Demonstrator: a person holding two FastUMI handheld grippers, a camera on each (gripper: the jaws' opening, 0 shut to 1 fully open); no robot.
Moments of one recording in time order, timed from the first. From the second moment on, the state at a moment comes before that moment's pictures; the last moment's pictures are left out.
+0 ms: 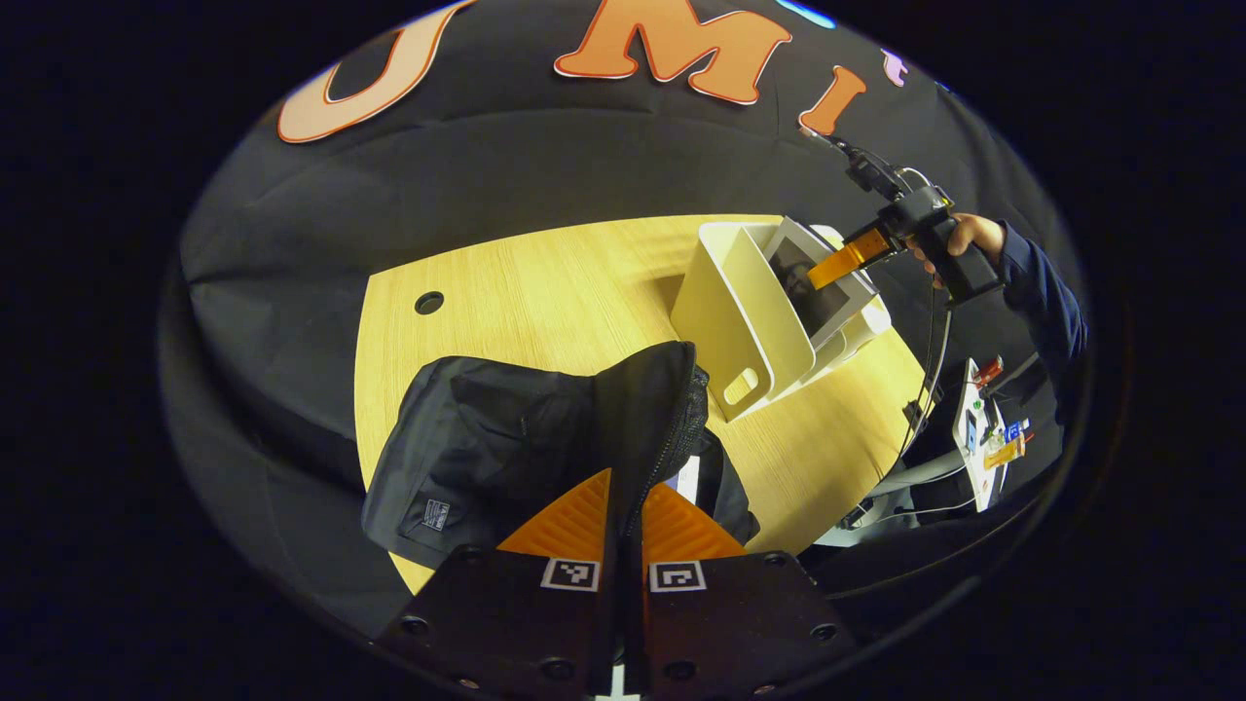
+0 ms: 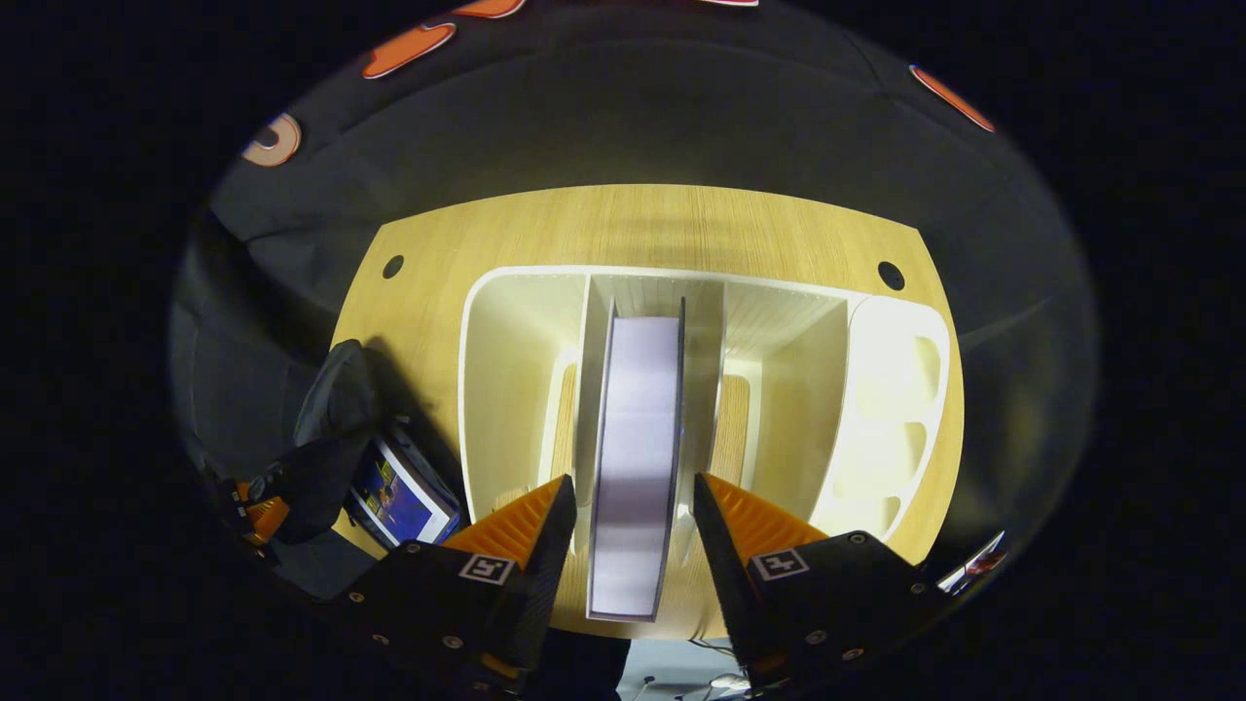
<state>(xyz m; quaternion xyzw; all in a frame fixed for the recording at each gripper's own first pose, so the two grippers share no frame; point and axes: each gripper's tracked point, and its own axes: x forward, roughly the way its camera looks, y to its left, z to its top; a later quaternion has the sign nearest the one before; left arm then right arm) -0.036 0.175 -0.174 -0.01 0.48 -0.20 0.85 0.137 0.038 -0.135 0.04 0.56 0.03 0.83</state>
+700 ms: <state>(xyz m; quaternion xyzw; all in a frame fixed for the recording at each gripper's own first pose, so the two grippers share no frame) -0.042 0.175 -0.174 0.00 0.47 -0.22 0.85 0.094 0.042 -0.115 0.04 0.56 0.01 0.83</state>
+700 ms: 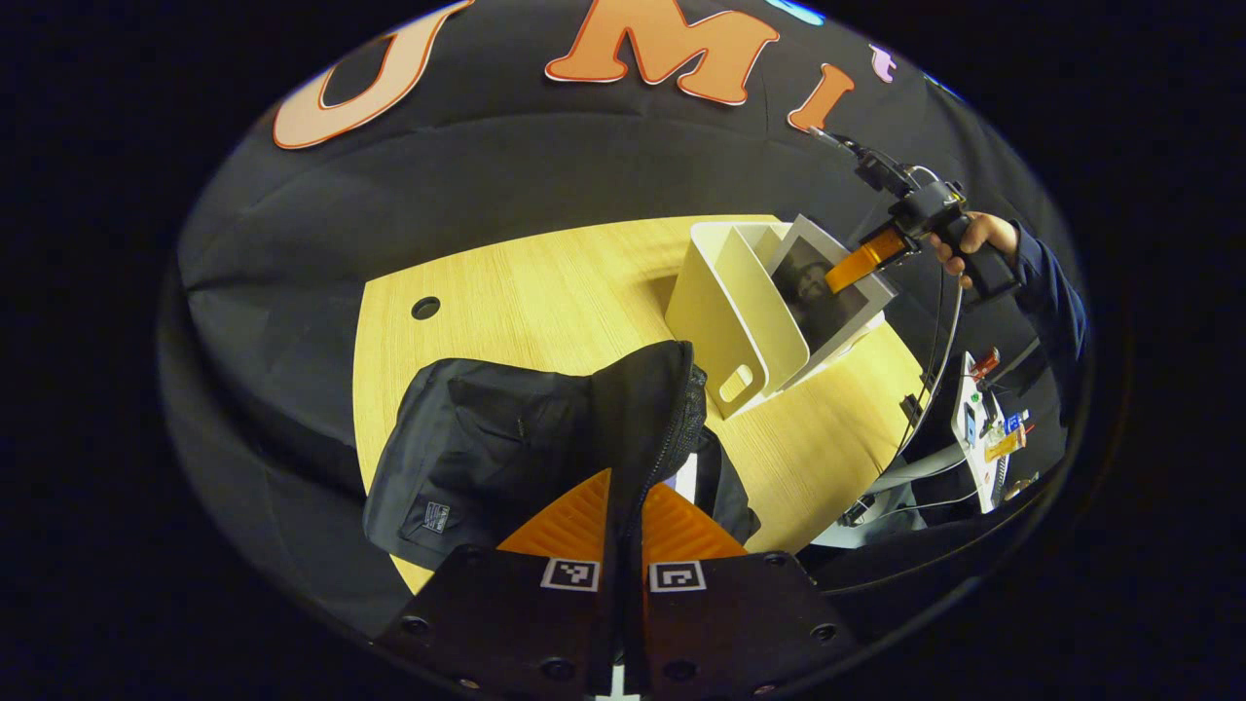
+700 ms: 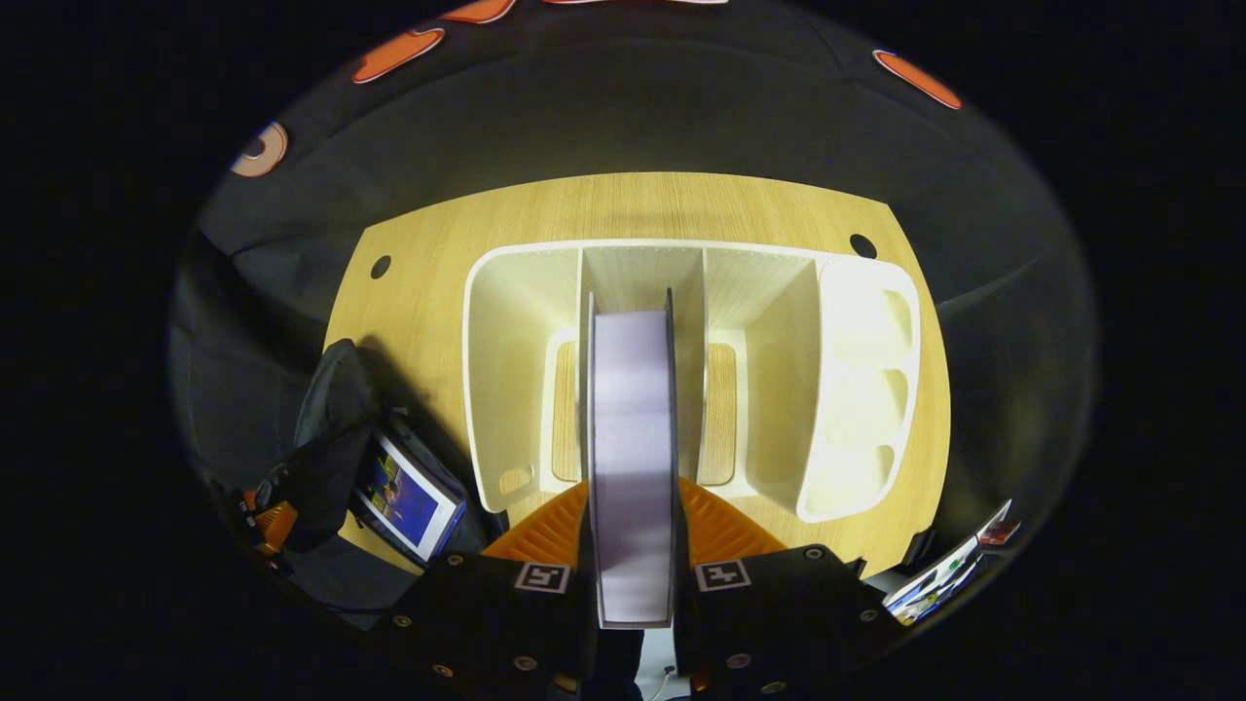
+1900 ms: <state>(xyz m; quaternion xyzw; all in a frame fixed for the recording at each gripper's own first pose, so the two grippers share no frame) -0.042 0.172 -0.186 0.04 0.46 -0.31 0.83 -0.059 0.065 -0.123 0.21 0.53 -0.04 0.82</state>
